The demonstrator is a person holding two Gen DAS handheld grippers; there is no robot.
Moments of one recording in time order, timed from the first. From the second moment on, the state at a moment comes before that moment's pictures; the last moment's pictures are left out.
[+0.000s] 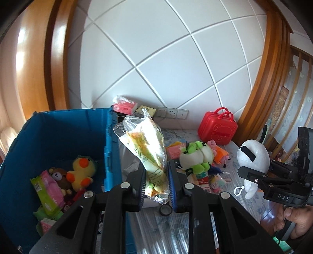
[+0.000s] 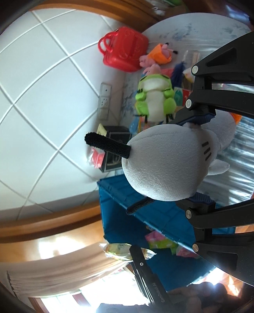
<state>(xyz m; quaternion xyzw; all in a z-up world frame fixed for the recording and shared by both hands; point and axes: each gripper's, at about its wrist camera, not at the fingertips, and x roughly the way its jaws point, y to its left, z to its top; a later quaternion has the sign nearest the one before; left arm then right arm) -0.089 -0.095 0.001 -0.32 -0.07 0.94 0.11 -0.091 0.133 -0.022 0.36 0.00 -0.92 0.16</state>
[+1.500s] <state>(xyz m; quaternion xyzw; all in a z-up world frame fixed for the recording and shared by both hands) -0.037 -0.337 -0.013 -0.32 -0.11 0.94 -0.07 -0.097 -0.163 -0.022 0.35 0.07 -0.86 0.36</state>
